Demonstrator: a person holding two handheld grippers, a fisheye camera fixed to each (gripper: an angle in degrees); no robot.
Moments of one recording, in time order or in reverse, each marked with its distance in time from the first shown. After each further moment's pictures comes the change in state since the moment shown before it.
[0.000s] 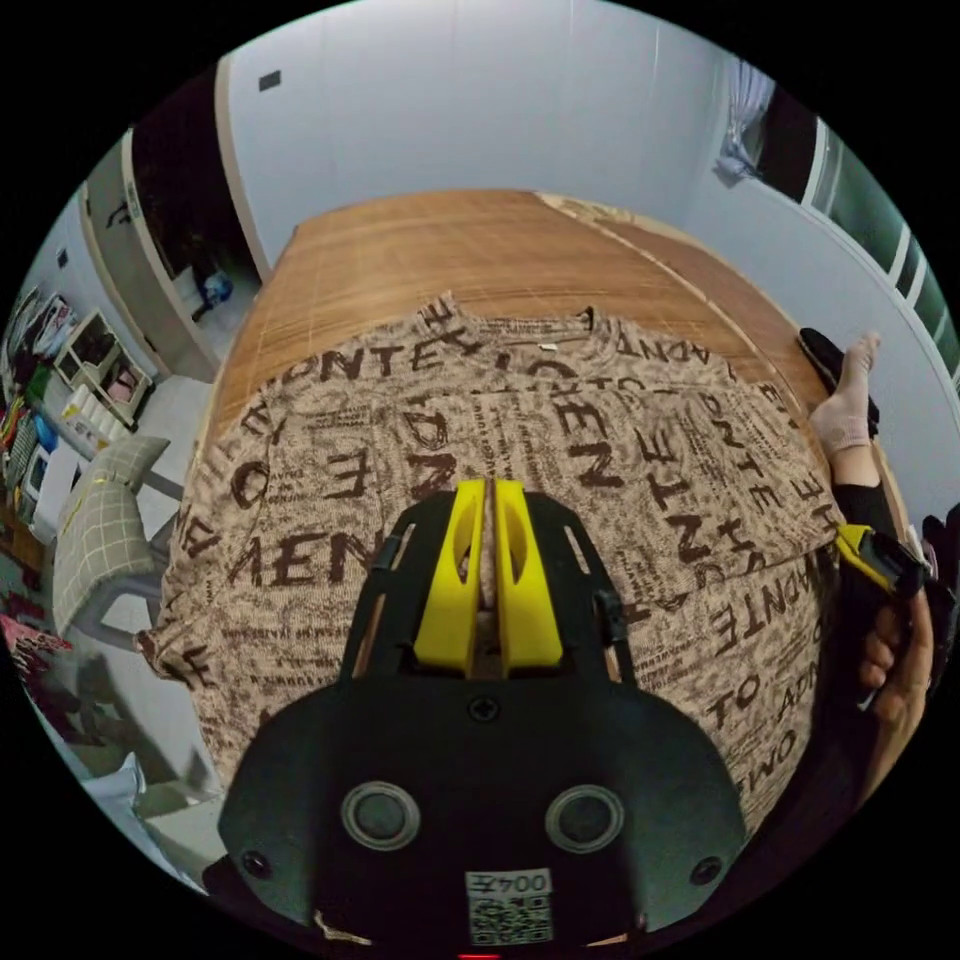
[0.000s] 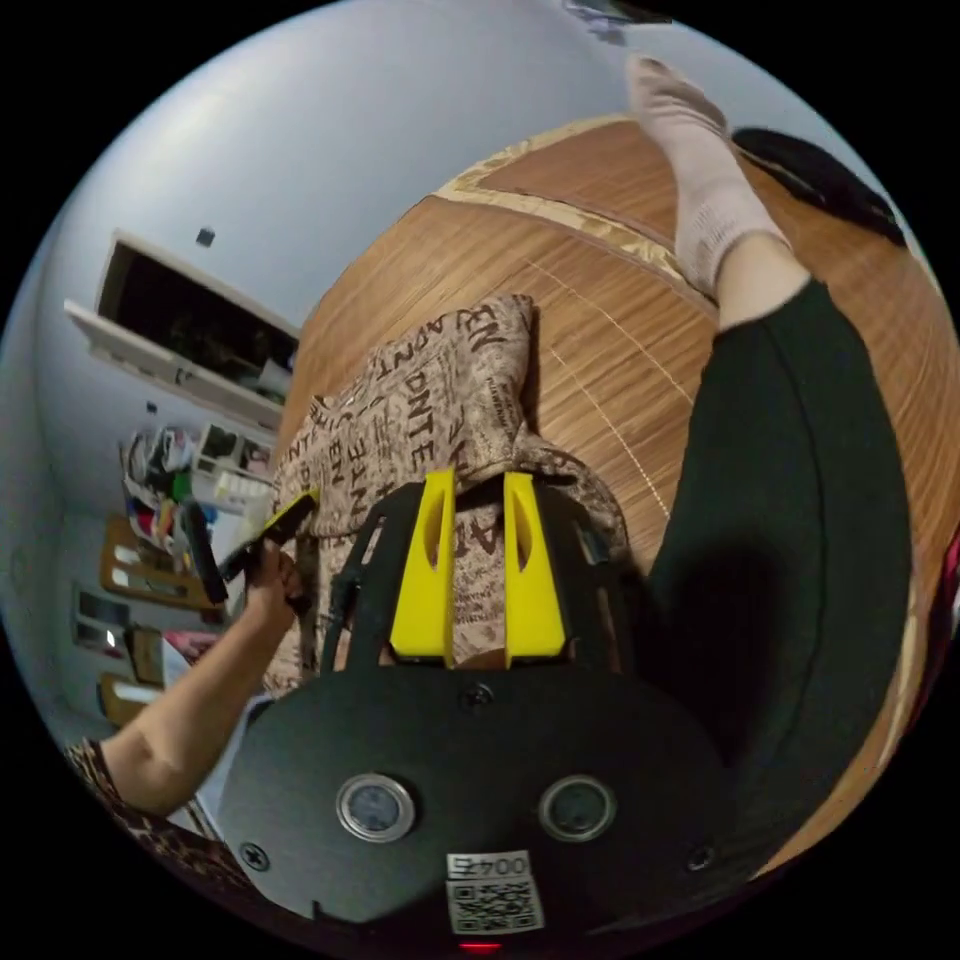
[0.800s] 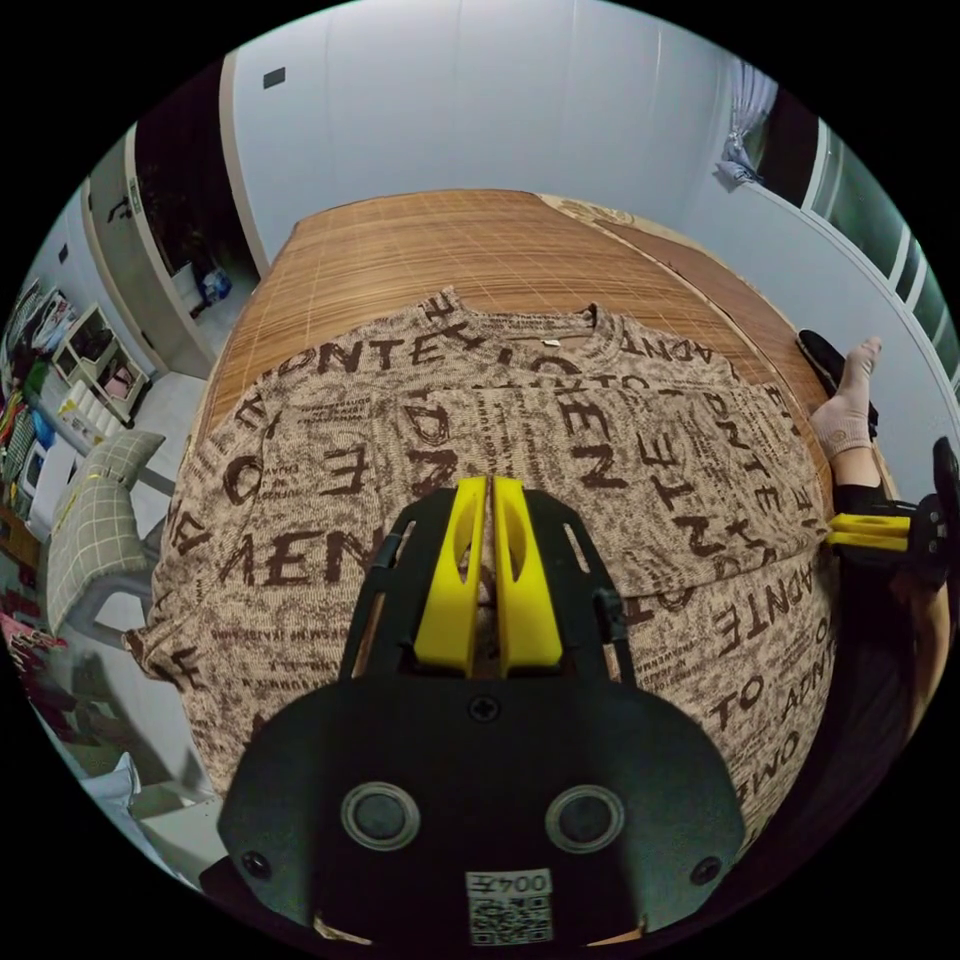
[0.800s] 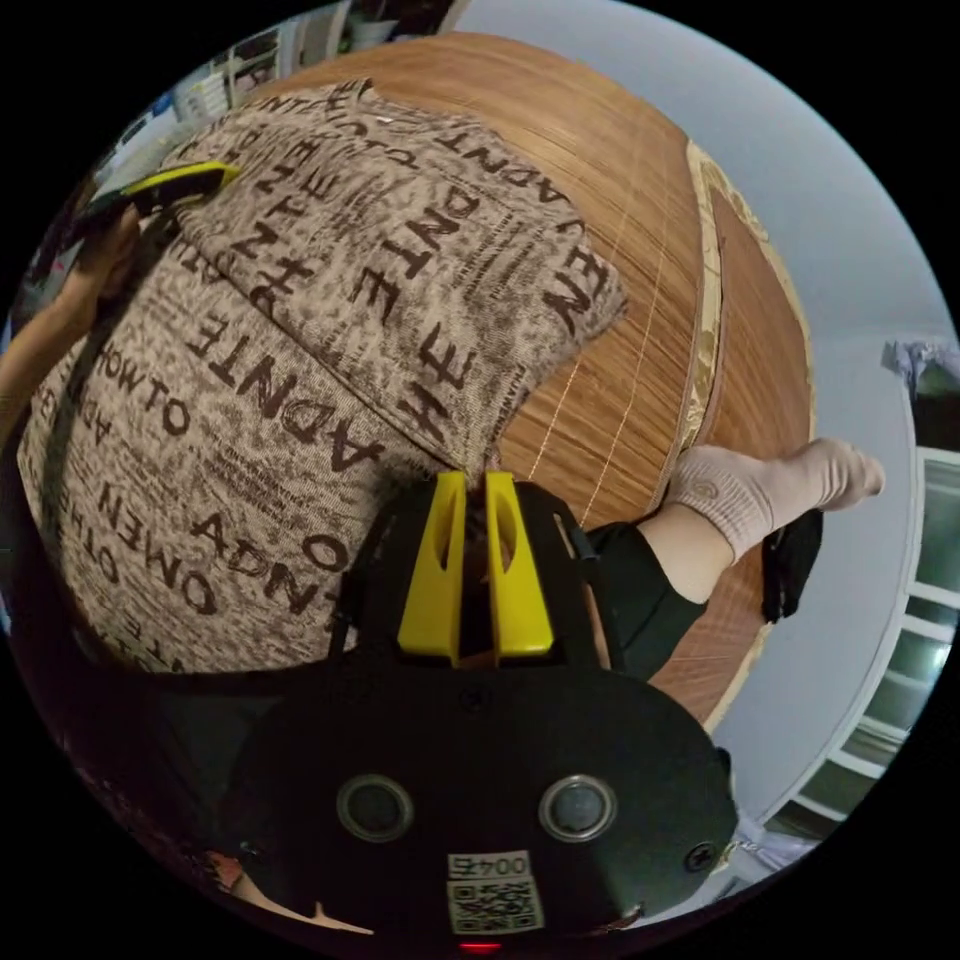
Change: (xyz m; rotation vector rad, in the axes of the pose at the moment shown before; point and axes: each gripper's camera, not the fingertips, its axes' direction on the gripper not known) left arm 0.033 0.032 0.020 0.003 0.012 -0.006; right arm -0.100 0.042 0.124 -0.466 0.699 -0.851
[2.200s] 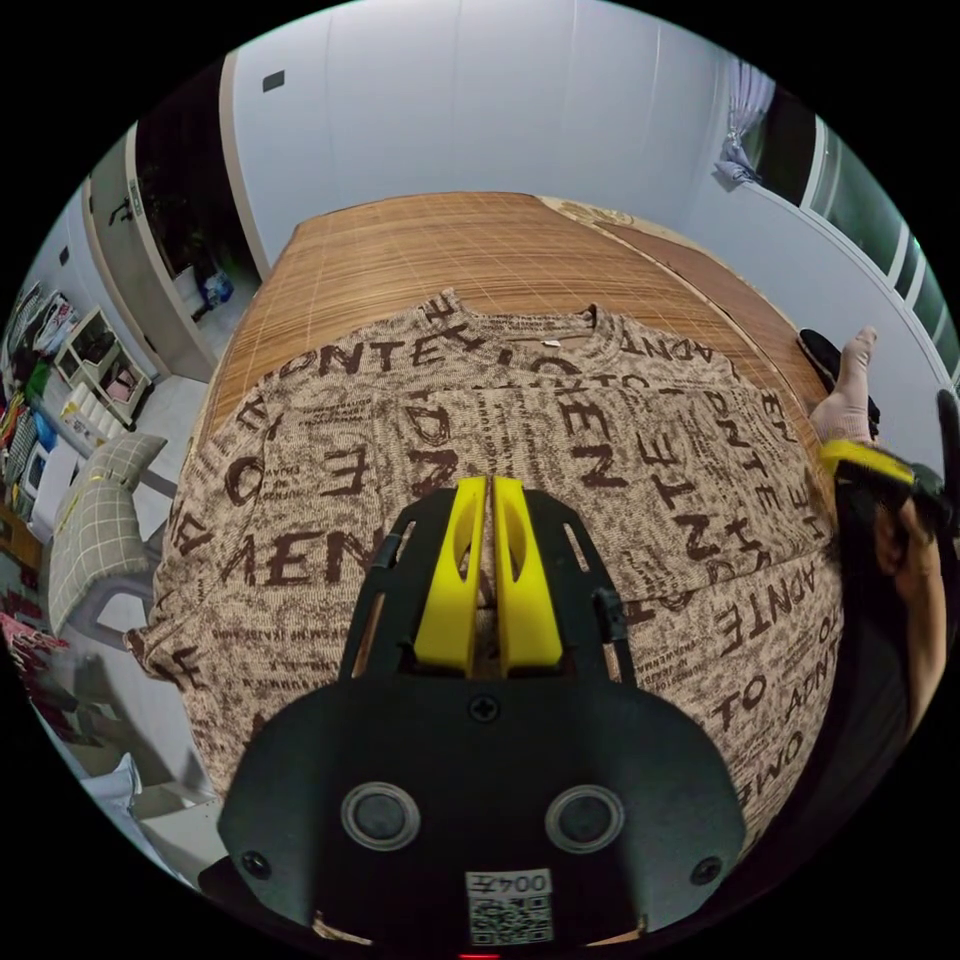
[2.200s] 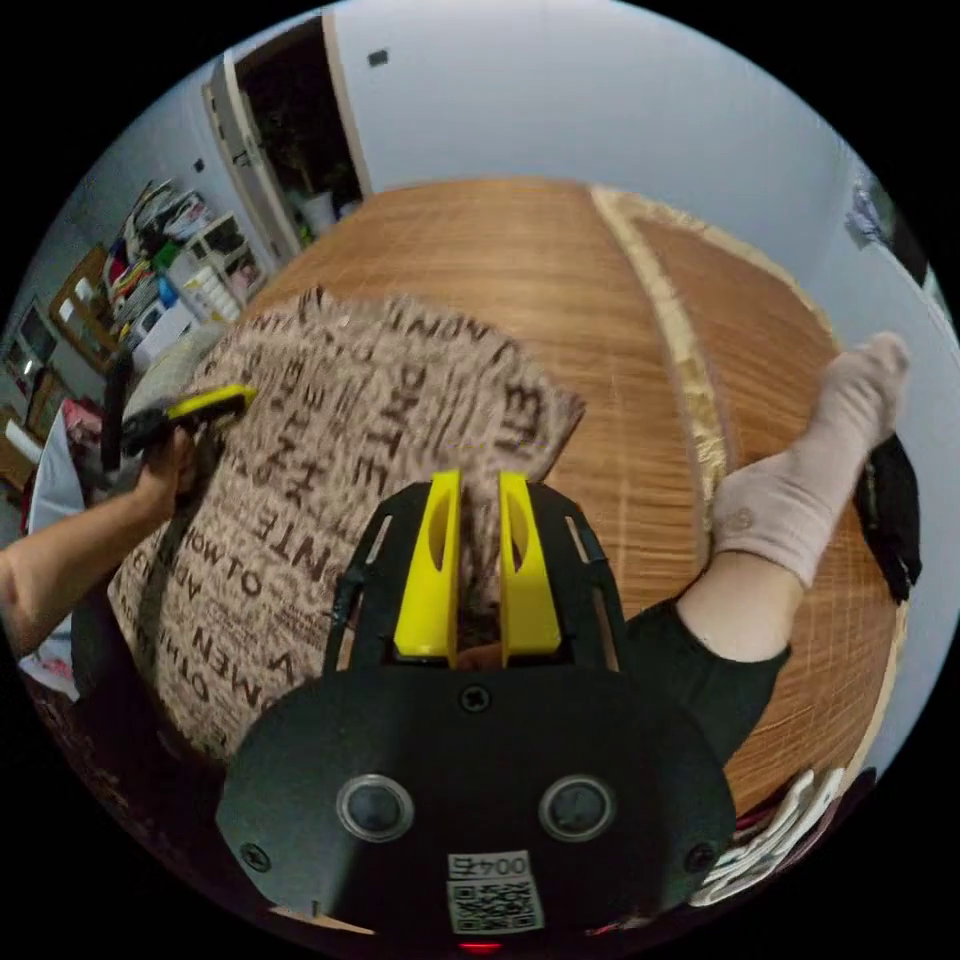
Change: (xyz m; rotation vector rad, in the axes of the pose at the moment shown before) left arm -0.019 0.037 -0.035 0.007 -0.008 0.002; right arm 0.070 0.044 0.032 0.411 -0.307 0.276
